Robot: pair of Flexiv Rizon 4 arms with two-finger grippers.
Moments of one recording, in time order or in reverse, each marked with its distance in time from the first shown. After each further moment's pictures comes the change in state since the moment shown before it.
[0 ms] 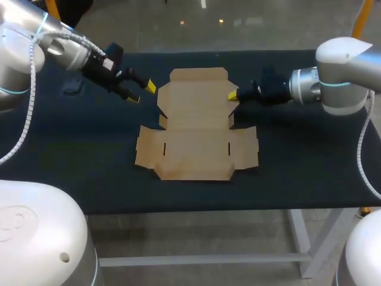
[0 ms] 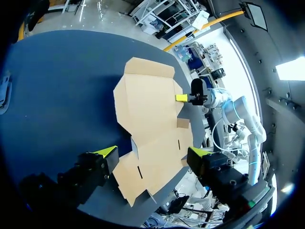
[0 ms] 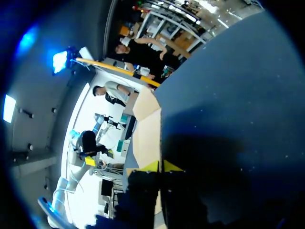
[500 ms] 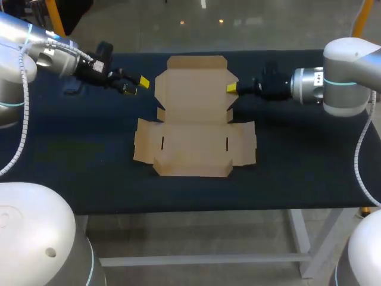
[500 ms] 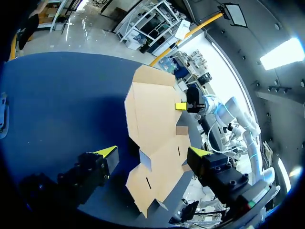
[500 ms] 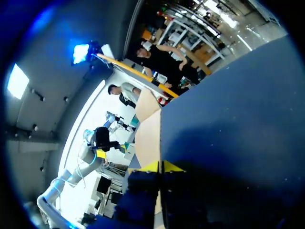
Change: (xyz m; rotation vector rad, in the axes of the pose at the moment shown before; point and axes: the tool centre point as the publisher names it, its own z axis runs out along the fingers) left arm -0.016 -0.022 -0.013 0.149 0.082 0.155; right arm 0.028 0.016 -0.006 -0.090 0.088 -0.176
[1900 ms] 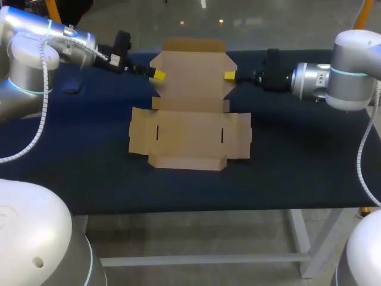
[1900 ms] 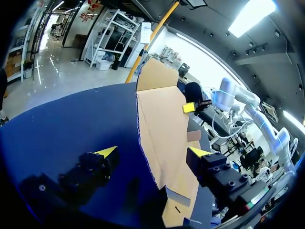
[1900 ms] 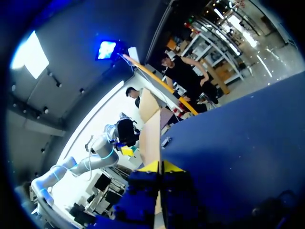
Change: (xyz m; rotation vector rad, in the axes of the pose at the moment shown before) left arm -0.006 -0.062 0.048 0.059 0.085 0.386; right arm 0.050 0.023 -0.001 -0.089 0.104 -0.179
